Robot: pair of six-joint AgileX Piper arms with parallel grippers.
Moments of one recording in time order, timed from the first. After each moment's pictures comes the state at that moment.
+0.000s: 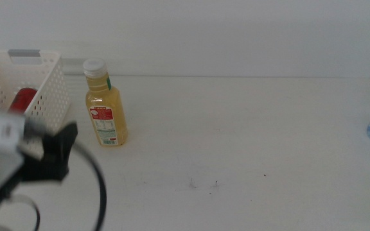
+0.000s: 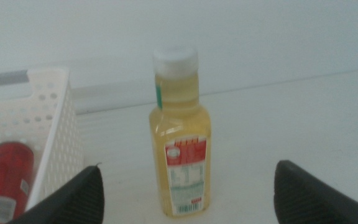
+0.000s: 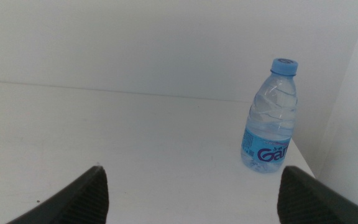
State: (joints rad) left arm -0.24 0.89 -0.30 -0.01 -0.29 -0.01; right arm 0.00 0.01 0.00 -0.01 0.20 -0.08
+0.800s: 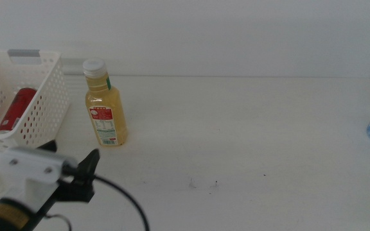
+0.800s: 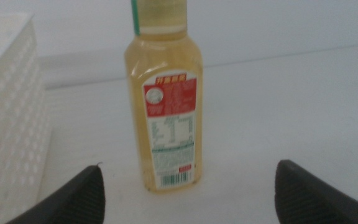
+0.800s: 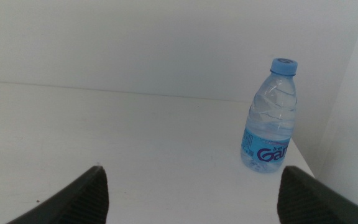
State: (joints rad) left arm -0.25 1.47 -0.09 0.01 -1.10 -0.04; right arm 0.00 0.01 0.00 -0.01 0.20 -0.08
